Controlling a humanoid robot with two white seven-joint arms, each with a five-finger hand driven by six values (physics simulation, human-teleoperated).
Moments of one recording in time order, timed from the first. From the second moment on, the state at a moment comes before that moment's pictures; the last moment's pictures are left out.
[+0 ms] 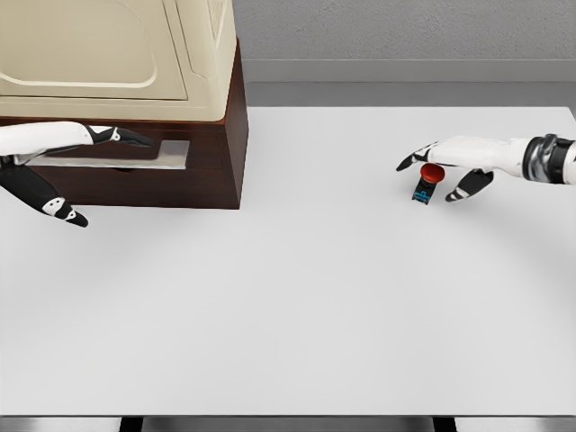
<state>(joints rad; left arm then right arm) -1.00 1.29 -1.06 -1.76 0.49 -0.24 -0.56 -0.84 -0.71 0.79 -1.04 0.26 -0.55 0.61</state>
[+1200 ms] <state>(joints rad) -0.97 1.26 -1.05 -1.69 0.48 -0.20 -0.56 -0.85 -0.71 0.79 -1.04 0.29 -0.56 0.61</state>
